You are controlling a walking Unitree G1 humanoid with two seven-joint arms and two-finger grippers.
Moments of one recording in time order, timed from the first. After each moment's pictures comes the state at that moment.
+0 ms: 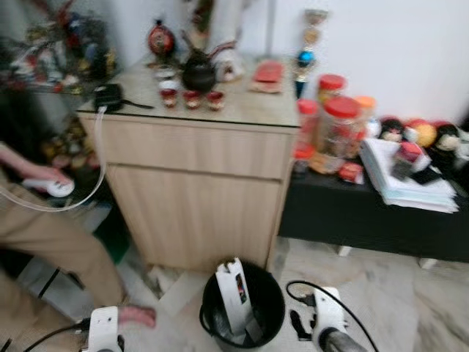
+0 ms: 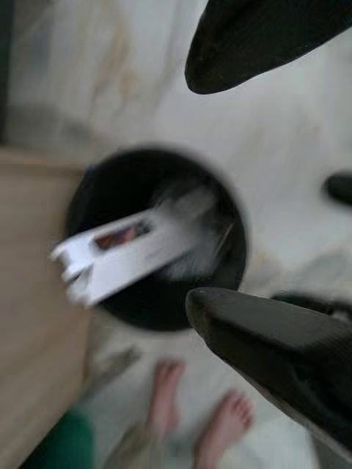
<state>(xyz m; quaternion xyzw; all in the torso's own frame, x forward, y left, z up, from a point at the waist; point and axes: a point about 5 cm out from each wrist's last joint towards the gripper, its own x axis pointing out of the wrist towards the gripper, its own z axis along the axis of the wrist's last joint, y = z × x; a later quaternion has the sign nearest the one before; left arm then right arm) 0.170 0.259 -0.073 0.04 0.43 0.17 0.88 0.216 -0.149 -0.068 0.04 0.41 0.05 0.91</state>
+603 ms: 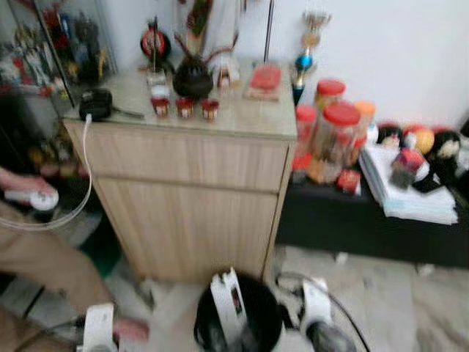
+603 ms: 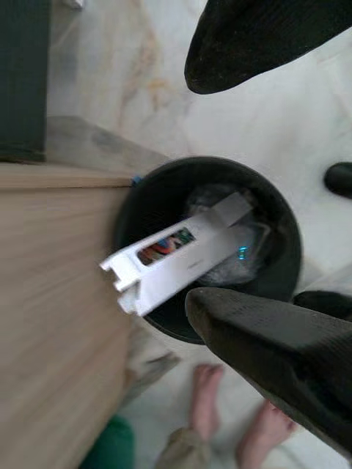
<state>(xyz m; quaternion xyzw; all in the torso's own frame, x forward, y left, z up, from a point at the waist) 0.183 0.263 -0.065 0.05 0.41 0.17 0.89 0.223 -0.151 -0.064 0.04 0.39 0.04 0.92</state>
